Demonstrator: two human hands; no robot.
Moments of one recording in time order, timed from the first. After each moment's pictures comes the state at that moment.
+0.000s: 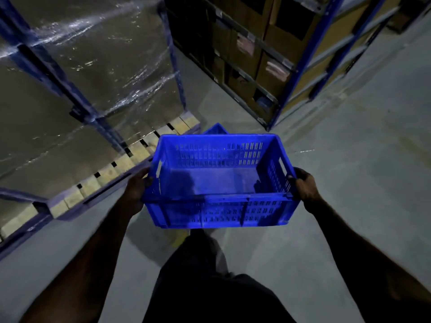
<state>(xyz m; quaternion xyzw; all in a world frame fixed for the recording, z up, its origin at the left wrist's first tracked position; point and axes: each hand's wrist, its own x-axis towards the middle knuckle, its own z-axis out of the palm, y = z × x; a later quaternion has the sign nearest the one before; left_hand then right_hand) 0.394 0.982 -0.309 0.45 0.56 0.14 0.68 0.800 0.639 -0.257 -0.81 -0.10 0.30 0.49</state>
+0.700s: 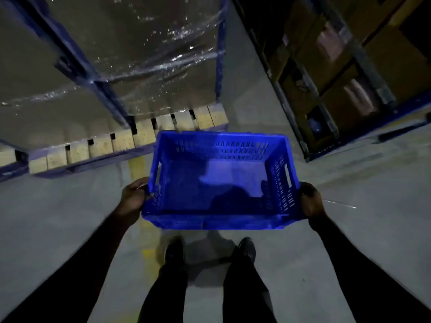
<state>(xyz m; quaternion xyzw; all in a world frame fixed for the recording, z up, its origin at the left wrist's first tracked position) 0.523 1.041 -0.417 0.27 0.68 0.24 0.64 0.993 0.883 -0.434 -0.82 -0.19 0.40 0.36</state>
